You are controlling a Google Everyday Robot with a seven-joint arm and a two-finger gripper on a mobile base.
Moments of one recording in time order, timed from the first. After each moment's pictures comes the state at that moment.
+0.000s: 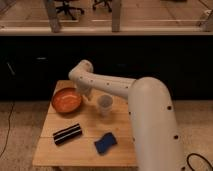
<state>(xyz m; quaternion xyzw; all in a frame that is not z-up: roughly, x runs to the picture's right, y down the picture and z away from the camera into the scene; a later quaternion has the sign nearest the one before) -0.134 0.036 0.904 -0.19 -0.17 -0.51 0.82</state>
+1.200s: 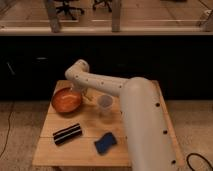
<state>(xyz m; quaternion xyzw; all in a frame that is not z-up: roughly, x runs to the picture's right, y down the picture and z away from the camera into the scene) -0.154 0.032 0.922 -0.18 -0.17 -0.52 0.82</state>
